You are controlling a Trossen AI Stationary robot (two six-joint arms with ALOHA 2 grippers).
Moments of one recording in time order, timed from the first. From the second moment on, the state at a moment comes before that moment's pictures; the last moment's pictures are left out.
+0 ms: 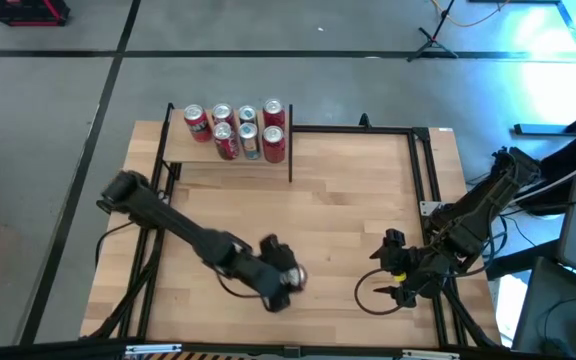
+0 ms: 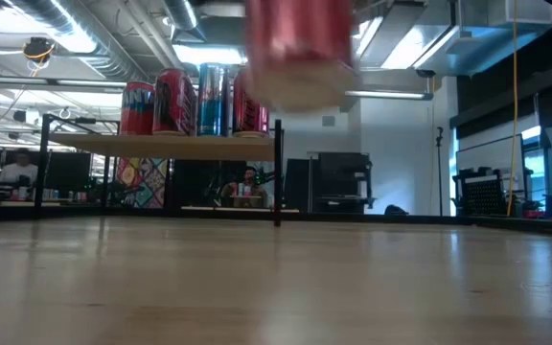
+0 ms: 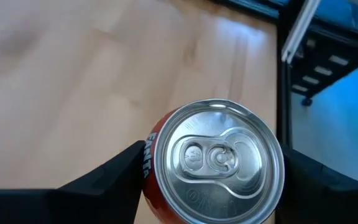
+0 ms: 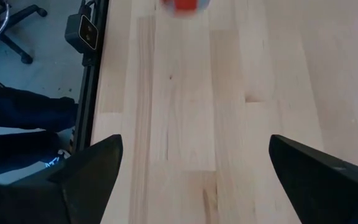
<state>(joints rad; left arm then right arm) -0.48 1.81 1.49 -0.46 -0.39 -0.68 0.82 1.20 1.04 -0.80 0.33 0.75</state>
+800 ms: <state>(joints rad) -0.34 1.13 1.49 -1.50 -0.67 -0.83 0.67 1.20 1.04 -0.80 0.39 0.77</state>
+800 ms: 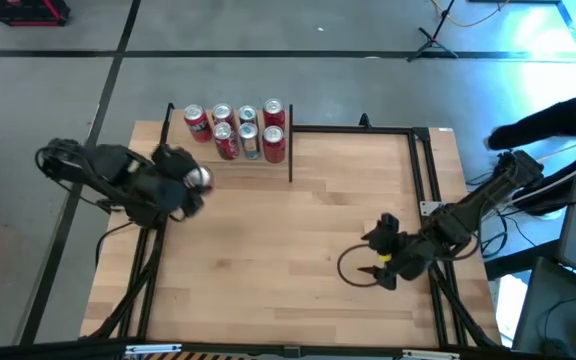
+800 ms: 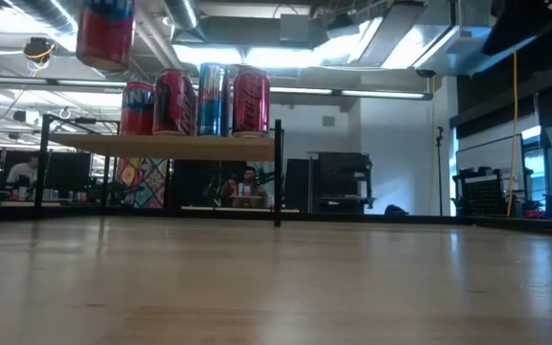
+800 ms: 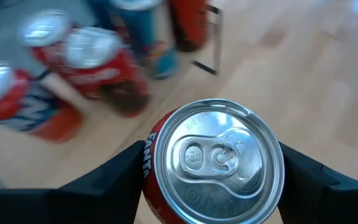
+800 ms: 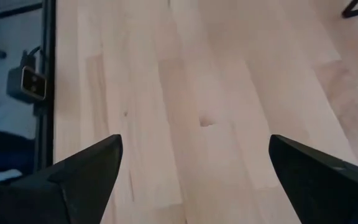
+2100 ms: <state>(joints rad) 0.33 0.75 1.09 -1.08 -0.55 -0.41 0.50 1.20 1.04 -0.62 0.41 0.83</state>
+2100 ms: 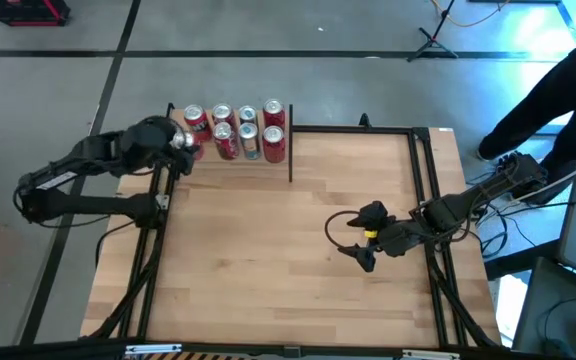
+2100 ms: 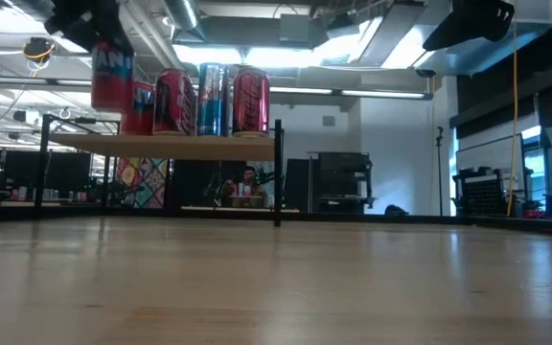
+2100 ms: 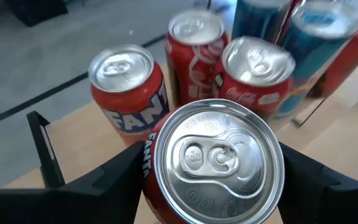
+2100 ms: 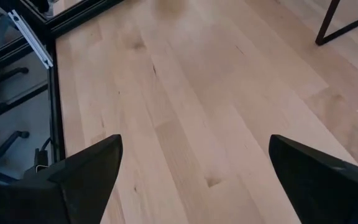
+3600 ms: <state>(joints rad) 0.86 0.93 1.11 -0.97 -0.02 -0.20 0.50 1.20 1.04 -0.62 0.41 0.84</state>
